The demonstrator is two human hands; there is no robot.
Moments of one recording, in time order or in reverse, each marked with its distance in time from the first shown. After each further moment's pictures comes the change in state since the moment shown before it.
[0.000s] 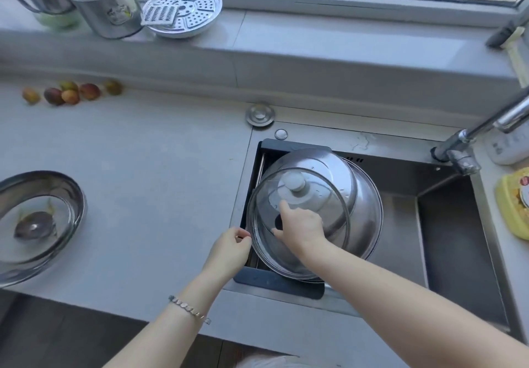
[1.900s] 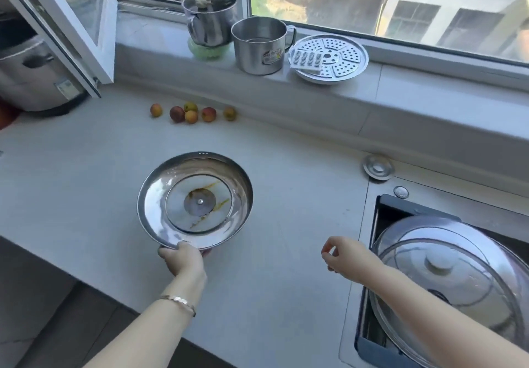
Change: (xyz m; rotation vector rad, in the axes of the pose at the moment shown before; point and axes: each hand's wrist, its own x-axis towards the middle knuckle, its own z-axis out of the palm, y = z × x) left_hand 0.077 -0.105 -0.274 -1.325 1.016 -0.369; right_hand 0.094 -0.173 -0.031 0.314 -0.350 0.066
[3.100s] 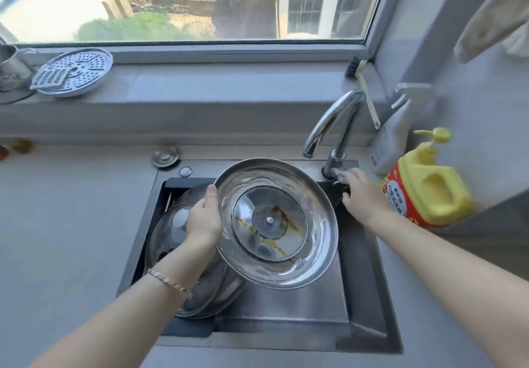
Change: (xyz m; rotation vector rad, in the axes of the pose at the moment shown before) left_hand -0.460 -0.263 0.071 0.973 -0.888 0.510; right_hand -0.153 0.498 -0.171 0.020 0.618 0.131
